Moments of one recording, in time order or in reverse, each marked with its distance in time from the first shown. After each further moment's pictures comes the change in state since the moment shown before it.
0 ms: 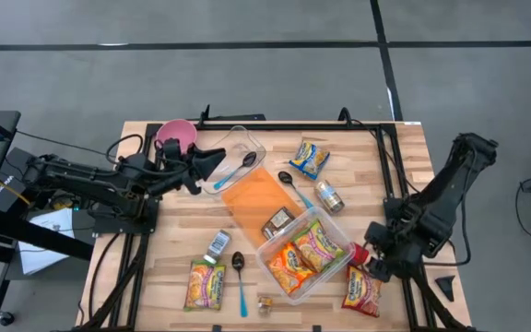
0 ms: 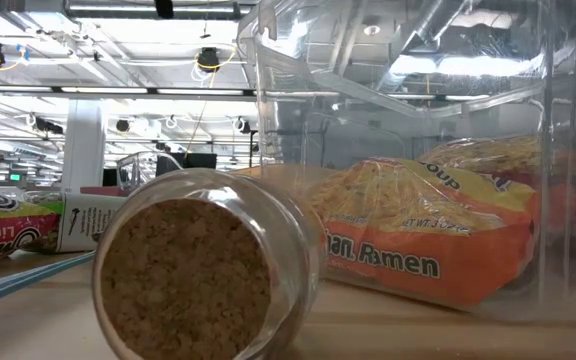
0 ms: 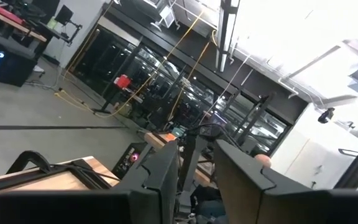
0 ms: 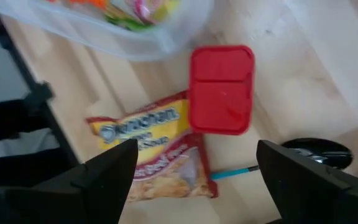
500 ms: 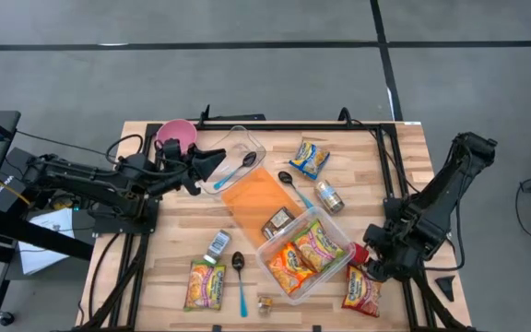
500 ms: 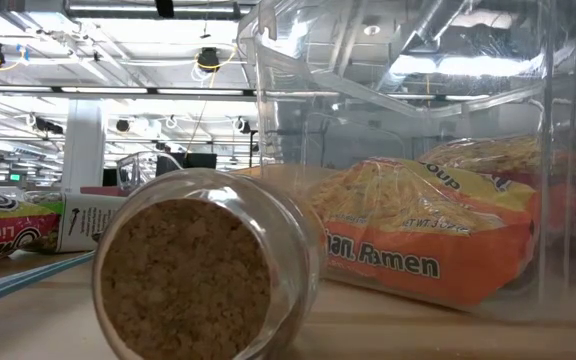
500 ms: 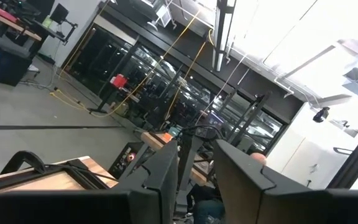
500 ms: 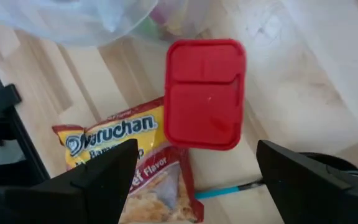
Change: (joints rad) left arm 0.000 0.000 0.000 0.005 0.007 0.000; right arm 0.009 0.000 -0.127 0.111 0.047 0.013
